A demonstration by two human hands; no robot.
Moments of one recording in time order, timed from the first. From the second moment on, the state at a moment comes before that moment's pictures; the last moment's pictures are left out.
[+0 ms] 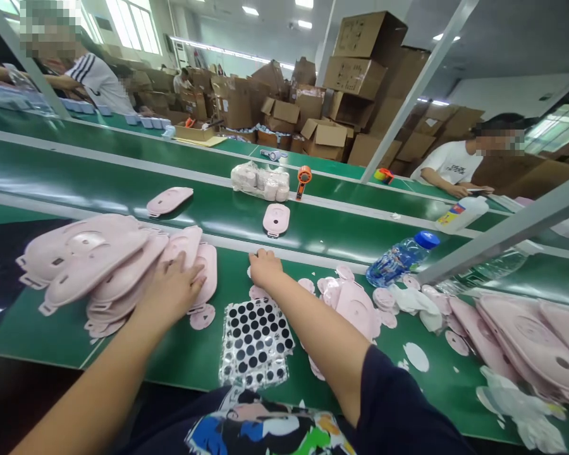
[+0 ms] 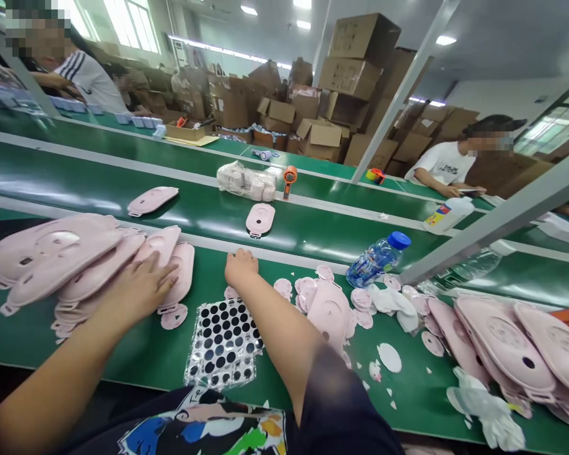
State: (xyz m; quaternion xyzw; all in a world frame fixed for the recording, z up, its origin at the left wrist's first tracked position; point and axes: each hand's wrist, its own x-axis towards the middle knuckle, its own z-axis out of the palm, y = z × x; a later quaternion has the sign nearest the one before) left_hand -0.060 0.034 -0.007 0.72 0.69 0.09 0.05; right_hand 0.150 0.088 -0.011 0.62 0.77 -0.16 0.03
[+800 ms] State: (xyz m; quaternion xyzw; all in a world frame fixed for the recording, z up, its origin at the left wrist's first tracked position) left_hand -0.083 0.009 -0.043 0.60 0.76 0.13 0.21; right_hand 0.178 0.096 0.006 0.53 0.82 -0.15 0.14
